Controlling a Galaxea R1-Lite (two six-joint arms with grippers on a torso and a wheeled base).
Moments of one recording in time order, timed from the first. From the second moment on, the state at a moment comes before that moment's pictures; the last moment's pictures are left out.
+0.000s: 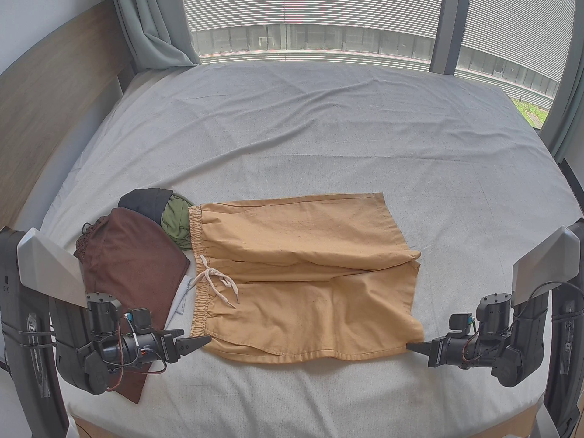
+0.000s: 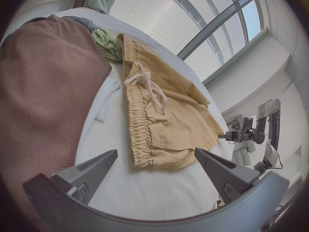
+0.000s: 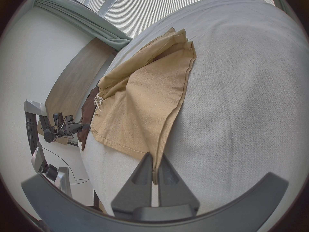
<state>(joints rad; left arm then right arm) -0.04 2.36 -0.22 -1.55 -0.64 -0.19 0.17 2.39 -0.19 -1.54 0.53 0.28</state>
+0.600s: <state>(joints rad) -0.06 2.43 -0.28 -1.55 -0.62 -0.29 0.17 2.39 -0.19 -1.54 0.53 0.28</state>
